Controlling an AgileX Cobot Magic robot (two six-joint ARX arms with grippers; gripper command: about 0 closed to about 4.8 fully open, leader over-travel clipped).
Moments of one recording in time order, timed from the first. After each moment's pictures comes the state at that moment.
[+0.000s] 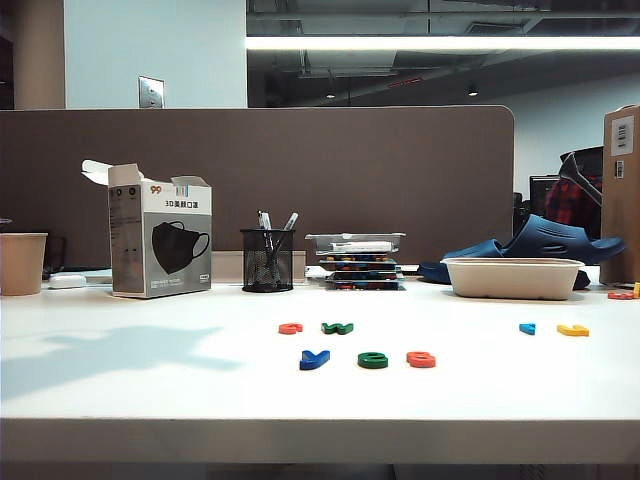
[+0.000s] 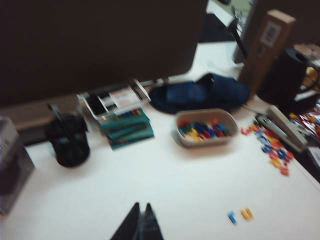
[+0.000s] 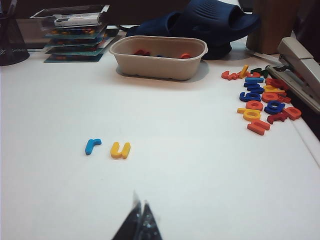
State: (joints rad) left arm -0.69 1.37 1.83 -0.77 -0.19 -0.14; right arm -0.09 0.01 0.01 -0.15 -0.15 0.02
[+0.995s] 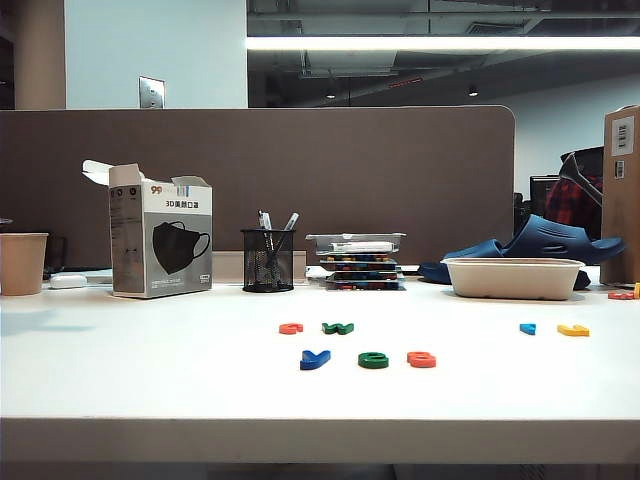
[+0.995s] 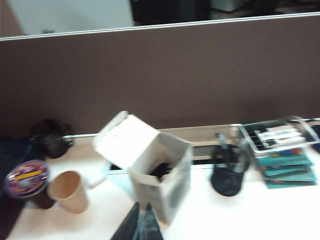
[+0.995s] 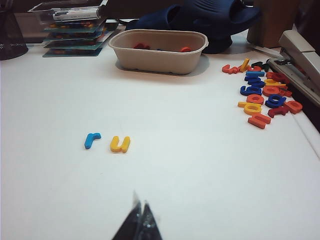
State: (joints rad) left arm -0.22 1.37 1.83 -0.70 -0.20 0.05; right arm -0.09 0.01 0.01 -0.17 -0.15 0.02
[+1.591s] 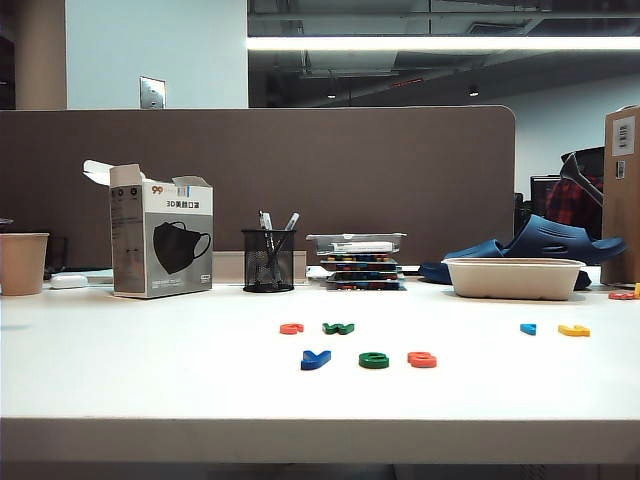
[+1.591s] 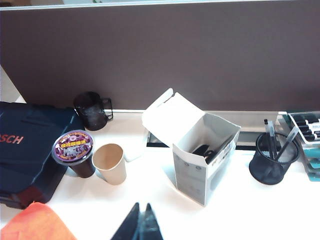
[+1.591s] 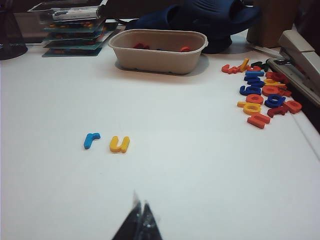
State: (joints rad) left arm -0.05 1.36 1.83 -0.78 -0.15 0.05; right arm -0.09 0.01 0.01 -0.17 -0.15 0.02
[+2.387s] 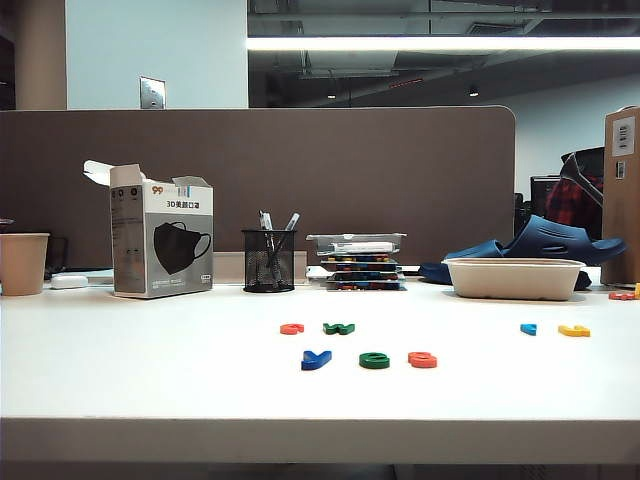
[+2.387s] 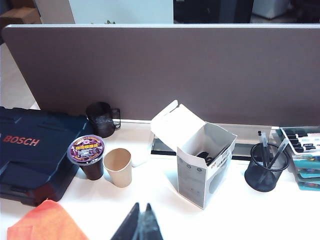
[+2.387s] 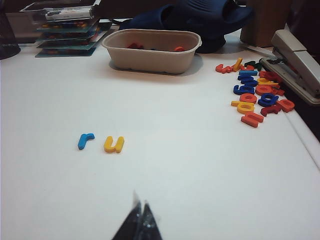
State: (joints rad) left arm -0.05 1.19 1.79 -0.82 -0.15 0.03; right arm -0.09 0.01 0.01 -0.17 -0.13 0.02
